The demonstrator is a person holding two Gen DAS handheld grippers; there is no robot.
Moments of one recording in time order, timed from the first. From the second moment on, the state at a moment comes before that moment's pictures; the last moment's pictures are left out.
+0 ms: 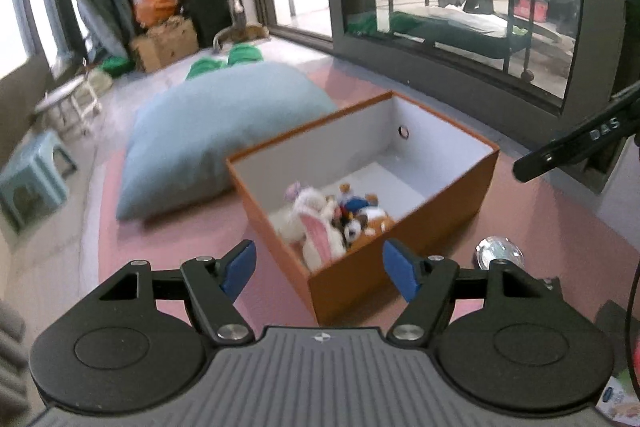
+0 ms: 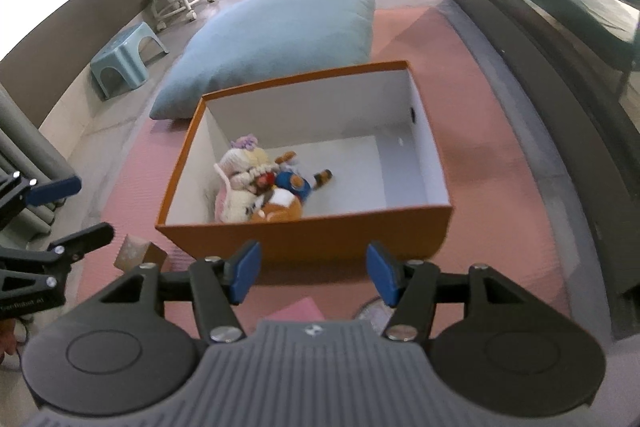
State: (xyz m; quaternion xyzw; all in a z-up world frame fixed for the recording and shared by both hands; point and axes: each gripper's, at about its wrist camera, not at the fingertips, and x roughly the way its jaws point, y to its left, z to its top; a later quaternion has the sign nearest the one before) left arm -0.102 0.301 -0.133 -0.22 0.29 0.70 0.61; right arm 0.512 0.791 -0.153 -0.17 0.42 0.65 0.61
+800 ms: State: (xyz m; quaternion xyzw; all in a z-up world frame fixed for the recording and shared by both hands) left arm -0.054 0.177 -0.230 -0.36 0.27 0.62 0.64; right arm 0.532 0.667 -0.230 -0.31 0.39 0.67 0.55
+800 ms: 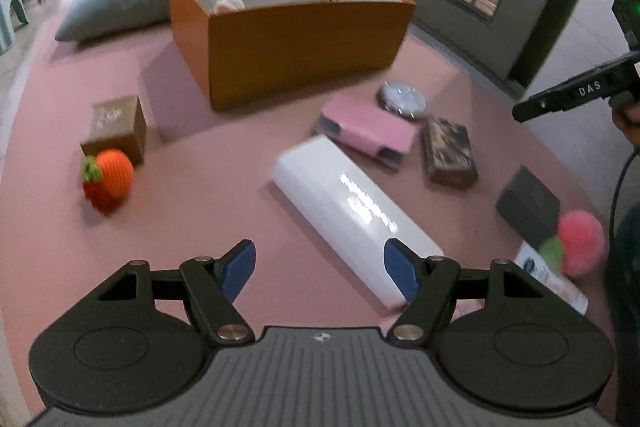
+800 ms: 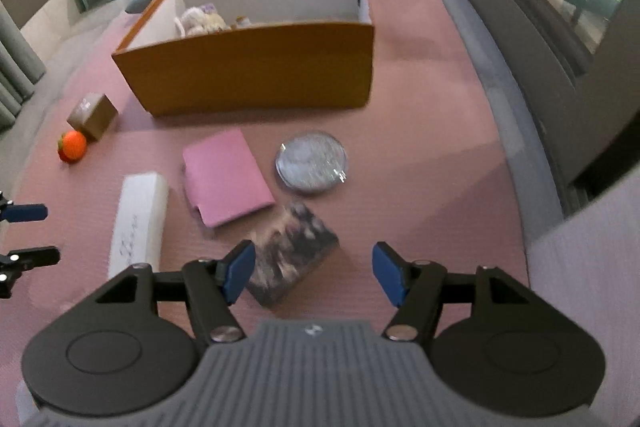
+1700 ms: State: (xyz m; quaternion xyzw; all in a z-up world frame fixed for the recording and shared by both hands) left arm -0.036 0.147 -0.273 -0.49 0.25 0.54 0.64; right arm 0.527 0.618 -0.281 -0.43 0.33 0.70 0.45
